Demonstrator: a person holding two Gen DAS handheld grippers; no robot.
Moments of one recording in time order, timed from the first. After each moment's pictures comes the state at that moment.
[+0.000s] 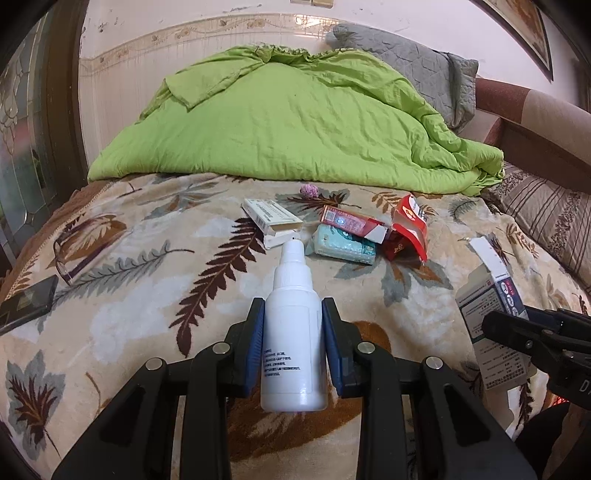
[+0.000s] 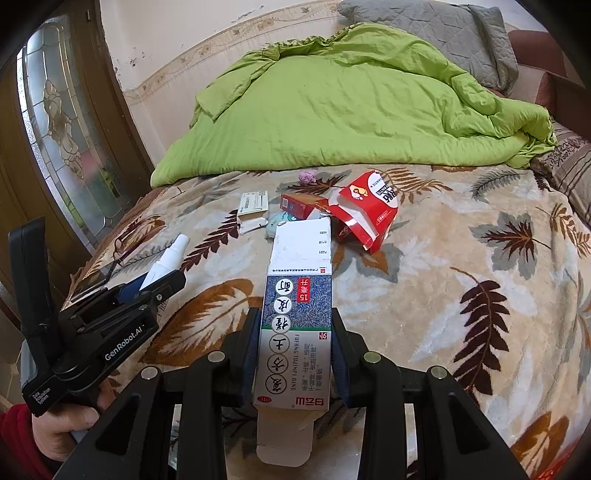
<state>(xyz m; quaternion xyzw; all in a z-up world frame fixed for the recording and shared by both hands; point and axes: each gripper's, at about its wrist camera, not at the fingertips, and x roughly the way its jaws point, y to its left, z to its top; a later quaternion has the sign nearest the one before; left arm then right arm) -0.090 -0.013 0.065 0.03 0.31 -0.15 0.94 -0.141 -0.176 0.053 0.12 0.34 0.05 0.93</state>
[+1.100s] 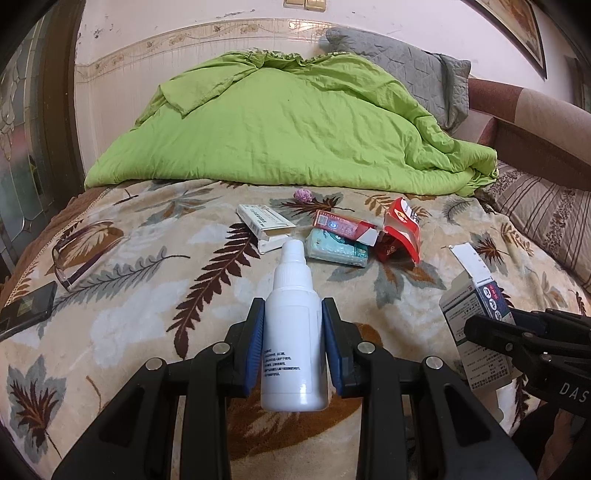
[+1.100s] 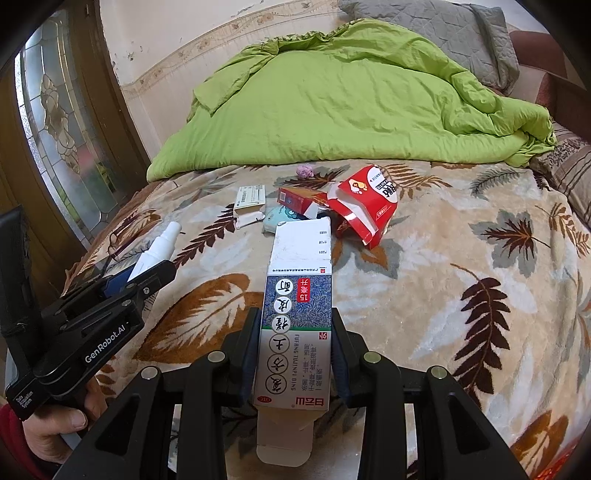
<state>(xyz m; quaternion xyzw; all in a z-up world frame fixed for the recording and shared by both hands) -0.094 -0.014 0.068 0.04 0.30 -0.16 0.94 -0.138 -0.176 0.050 0.11 0.35 0.05 0.93</state>
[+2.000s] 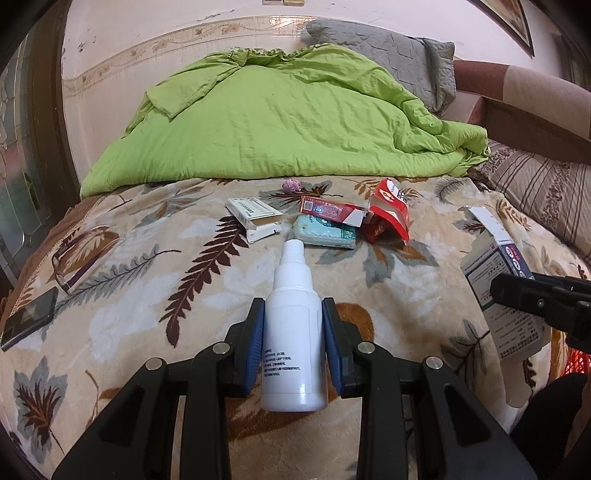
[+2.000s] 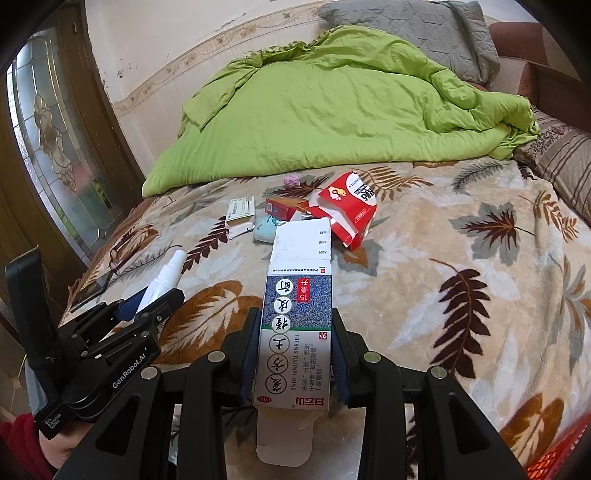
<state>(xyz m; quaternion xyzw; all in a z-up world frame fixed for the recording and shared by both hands) -0.109 -0.027 0.059 0.07 0.30 -0.17 0.93 -0.159 -0.189 0.060 0.14 0.34 0.03 0.93</state>
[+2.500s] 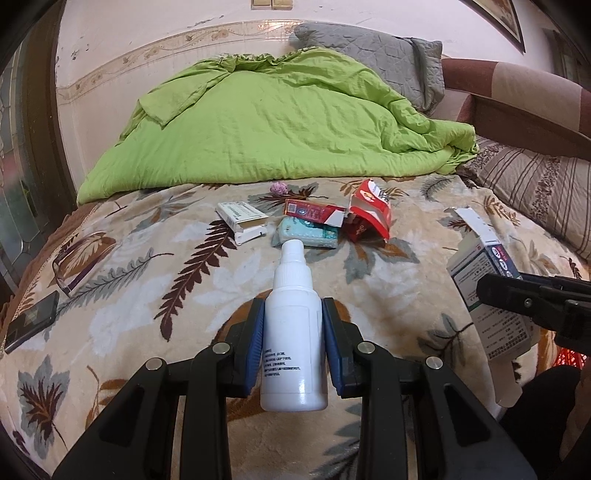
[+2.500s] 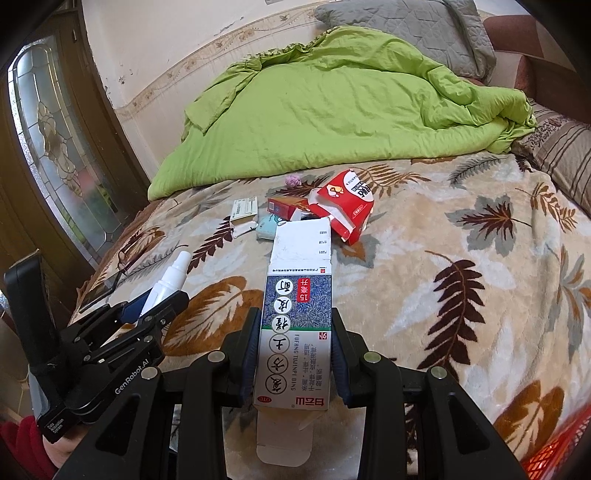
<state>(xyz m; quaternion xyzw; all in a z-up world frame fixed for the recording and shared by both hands) -0.129 -0.035 0.070 0.08 0.30 -0.18 0.93 -0.172 -0.194 0.061 0.15 0.33 0.04 0.93</state>
